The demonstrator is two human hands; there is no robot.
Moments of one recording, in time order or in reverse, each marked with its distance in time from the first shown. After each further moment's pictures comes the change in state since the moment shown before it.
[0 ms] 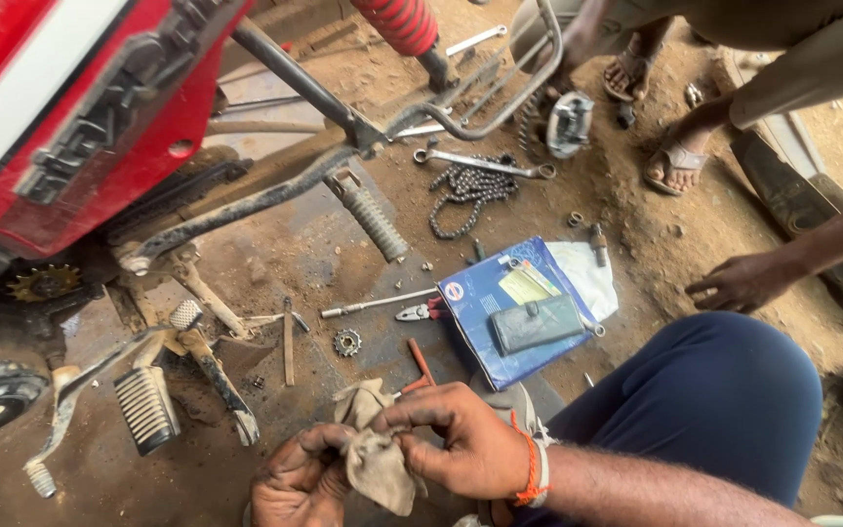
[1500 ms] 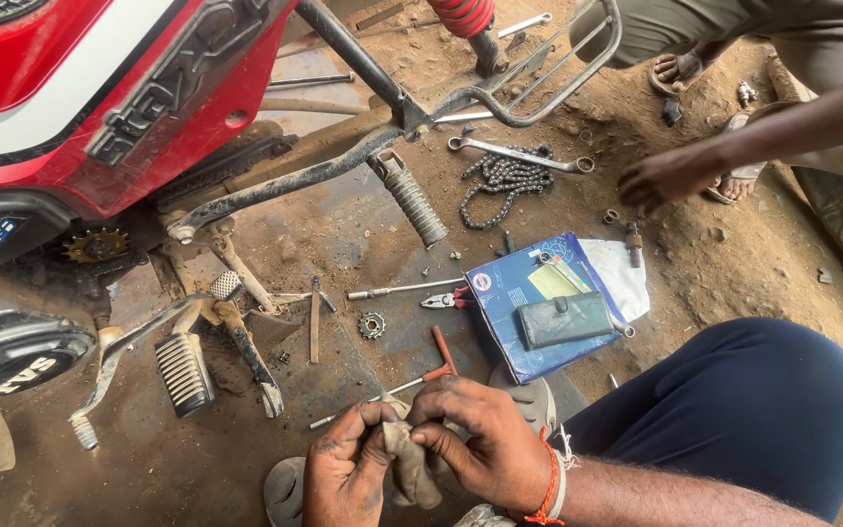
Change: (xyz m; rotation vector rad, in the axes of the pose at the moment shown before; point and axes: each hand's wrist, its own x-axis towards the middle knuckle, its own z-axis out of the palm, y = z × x) left_hand -0.002 0.028 0.027 0.079 -0.109 -0.245; right_hand -0.006 -0.004 0.019 -0.231 0.131 0.058
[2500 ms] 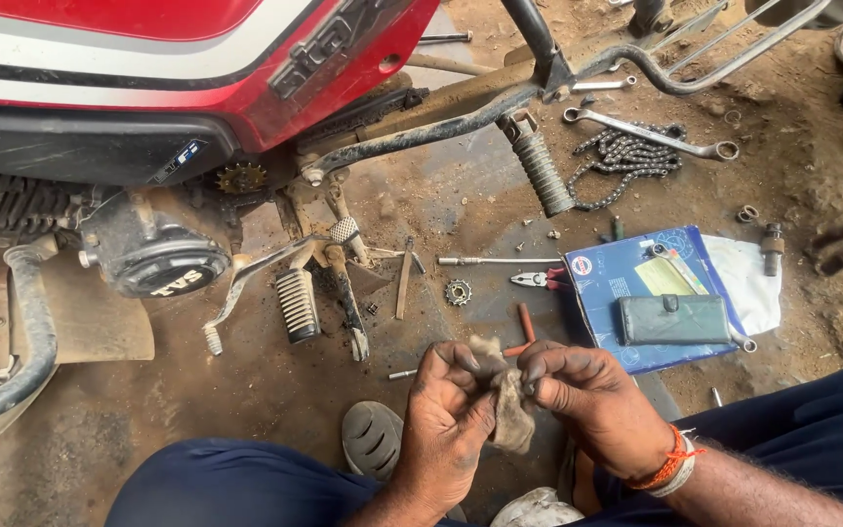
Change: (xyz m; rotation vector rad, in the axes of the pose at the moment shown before) left_hand -0.008 0.037 0.026 -0.332 -0.091 0.116; right_hand 0.000 0.047 -0.005 0.809 -0.056 0.398
